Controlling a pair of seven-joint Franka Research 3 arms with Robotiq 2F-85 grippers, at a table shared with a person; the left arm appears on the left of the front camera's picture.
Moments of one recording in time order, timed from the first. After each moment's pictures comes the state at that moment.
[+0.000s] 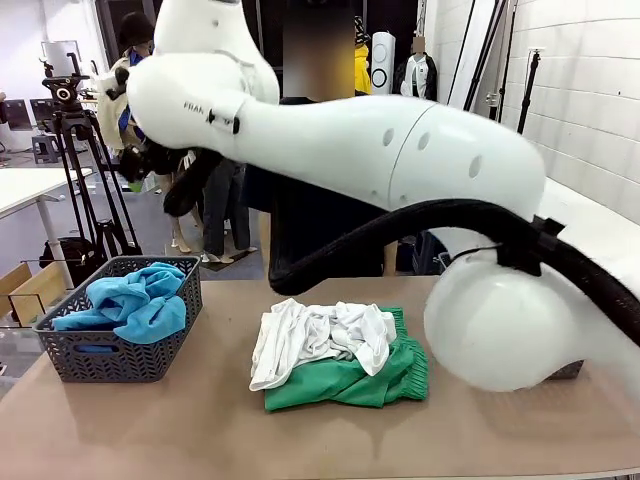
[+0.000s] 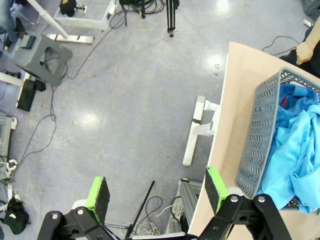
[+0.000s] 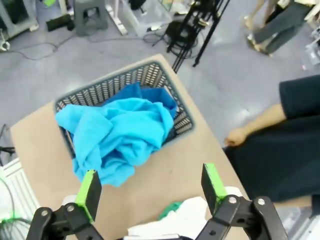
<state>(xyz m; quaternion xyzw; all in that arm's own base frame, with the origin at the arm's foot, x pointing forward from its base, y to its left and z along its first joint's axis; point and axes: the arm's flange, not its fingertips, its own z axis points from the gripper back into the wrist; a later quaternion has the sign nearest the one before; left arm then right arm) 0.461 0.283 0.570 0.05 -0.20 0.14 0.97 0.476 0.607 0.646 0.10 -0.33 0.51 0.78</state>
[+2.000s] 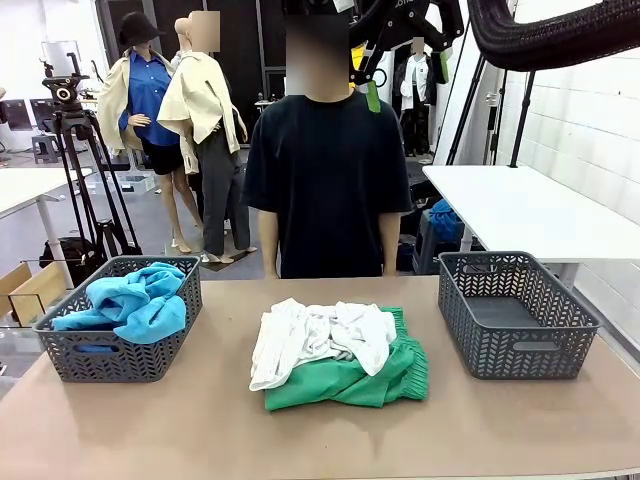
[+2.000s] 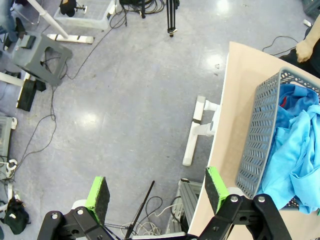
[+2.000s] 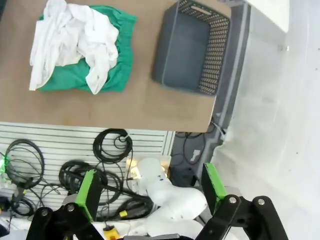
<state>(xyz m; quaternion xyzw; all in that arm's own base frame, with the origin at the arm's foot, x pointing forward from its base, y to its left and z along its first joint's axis) 0.461 0.283 0.570 0.05 -0.20 0.14 0.97 0.371 0.335 0.800 -0.16 -0.06 0.12 0.98</state>
